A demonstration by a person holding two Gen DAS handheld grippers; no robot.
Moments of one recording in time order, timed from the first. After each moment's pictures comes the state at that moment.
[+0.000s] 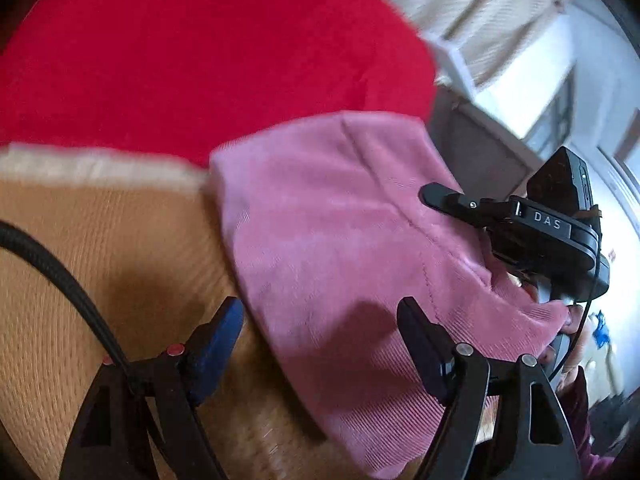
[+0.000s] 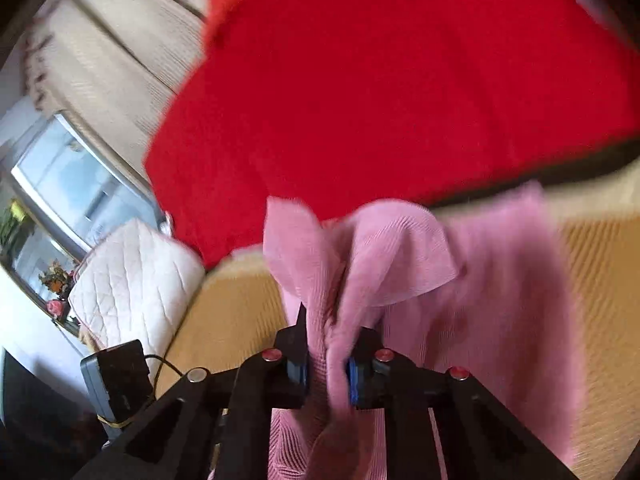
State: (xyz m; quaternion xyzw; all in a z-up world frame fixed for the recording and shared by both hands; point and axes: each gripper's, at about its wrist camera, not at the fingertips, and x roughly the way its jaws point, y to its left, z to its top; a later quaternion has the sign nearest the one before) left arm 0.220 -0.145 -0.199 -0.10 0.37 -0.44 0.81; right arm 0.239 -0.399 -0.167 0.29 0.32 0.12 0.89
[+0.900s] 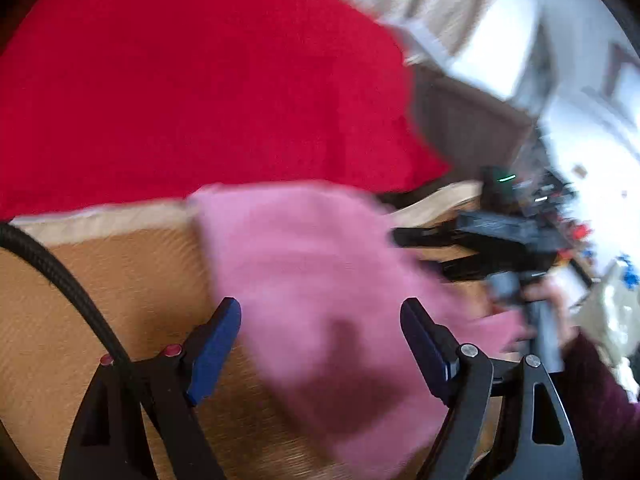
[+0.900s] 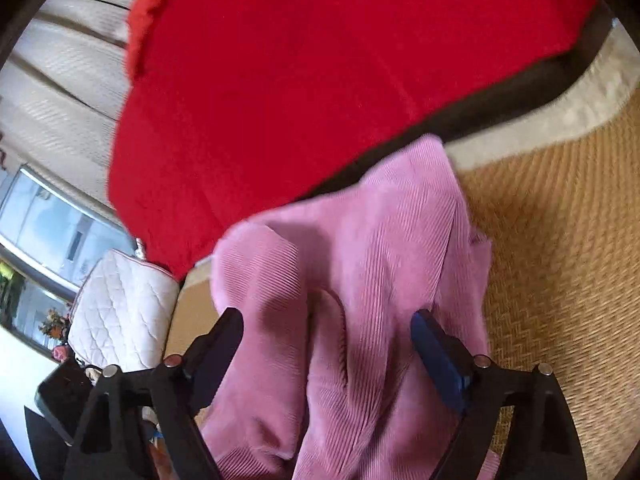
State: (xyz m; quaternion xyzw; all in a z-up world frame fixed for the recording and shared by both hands) left arm 0.227 -0.155 -0.201 -0.01 0.37 -0.41 0.83; right arm 0.243 -0.465 -0.247 0.39 0.41 0.09 0.82
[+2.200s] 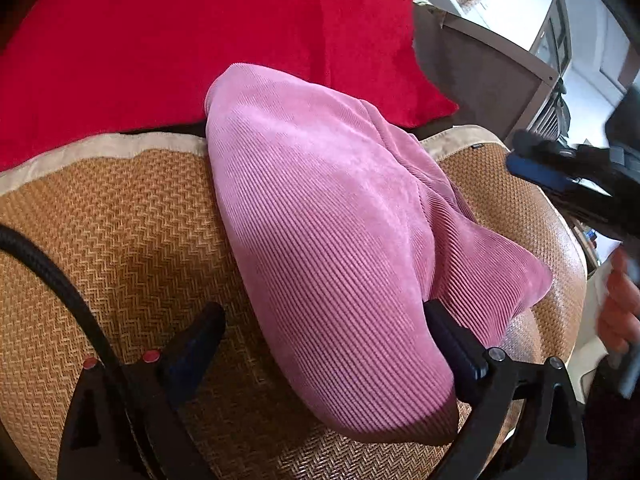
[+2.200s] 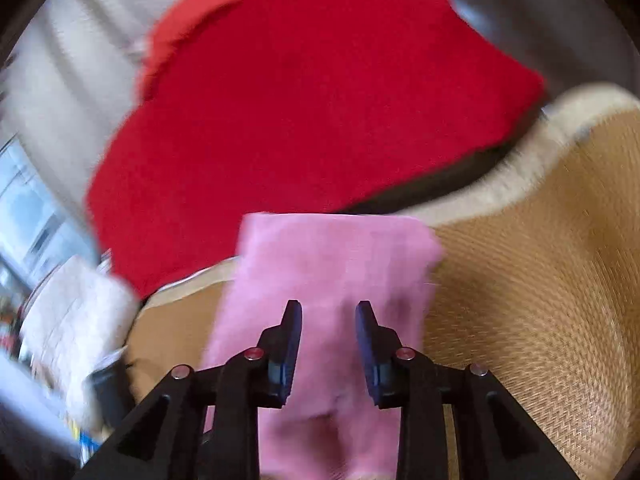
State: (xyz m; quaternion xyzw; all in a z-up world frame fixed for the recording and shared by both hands) left arm 0.217 -0.223 -0.250 0.02 0.43 -0.41 0.81; right arm 0.144 -0.479 -0.178 0.28 0.33 0.00 0.90
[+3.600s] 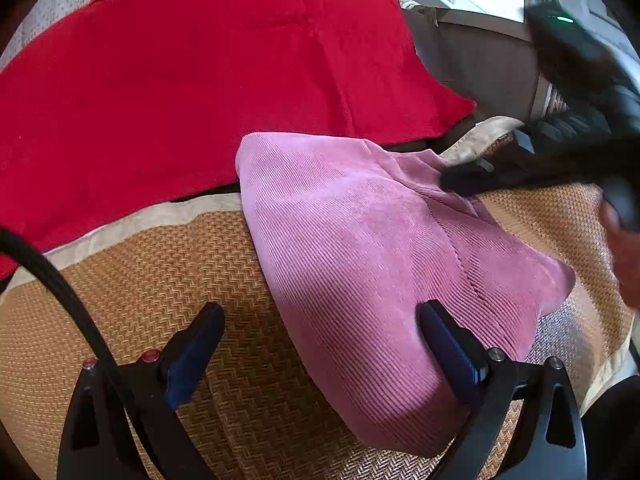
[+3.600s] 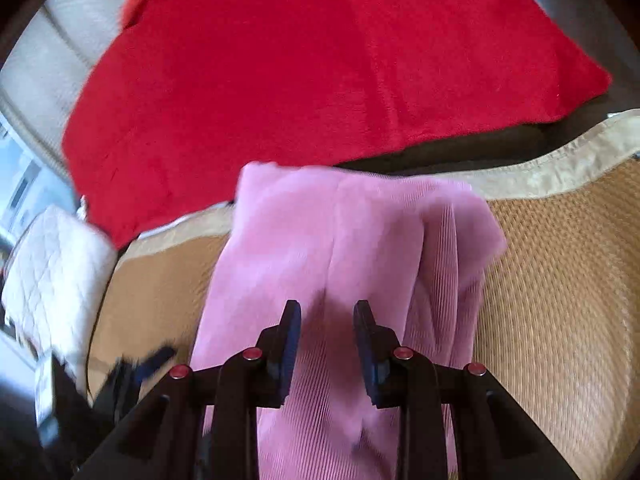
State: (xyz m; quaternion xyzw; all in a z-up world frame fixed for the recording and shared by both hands) left arm 0.191 -0.218 -0.226 0.12 0.34 -0.35 0.87; right arm 0.219 -0.458 -0.202 0.24 0.45 0.01 0.86
